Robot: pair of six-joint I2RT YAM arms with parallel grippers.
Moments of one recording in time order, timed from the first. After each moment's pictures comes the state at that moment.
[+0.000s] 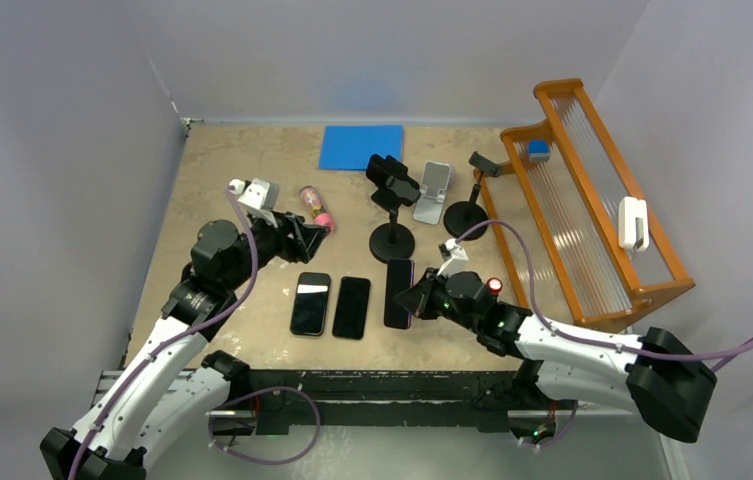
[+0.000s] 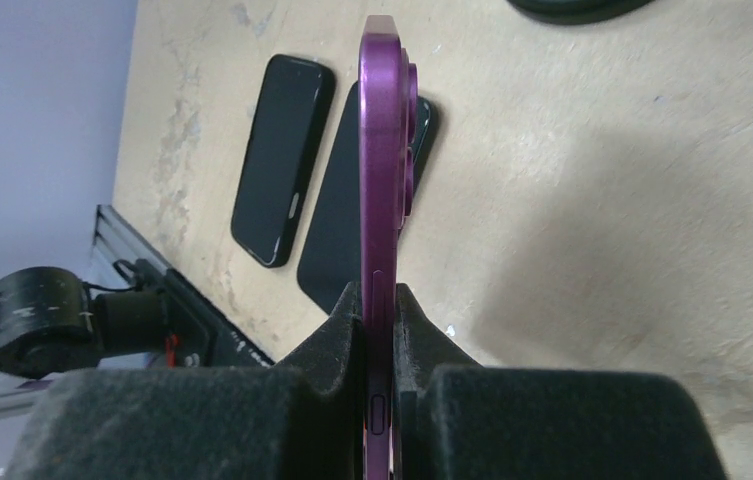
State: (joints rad) left arm -0.45 0.72 0.70 -0.09 0.18 -0.31; right arm 0.94 1.01 0.33 0.23 0.11 0.89
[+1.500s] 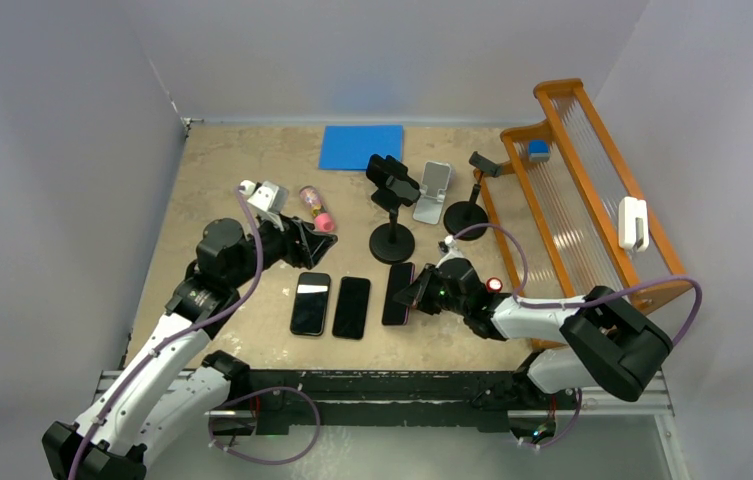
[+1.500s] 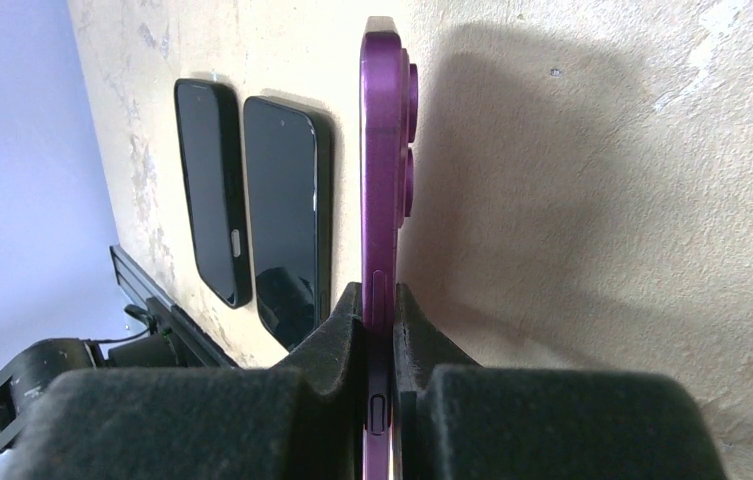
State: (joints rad) left arm -0.45 0.75 0.69 -0.09 0.30 -0.33; right arm 0.76 1.36 0.34 0.41 -0.10 1.07
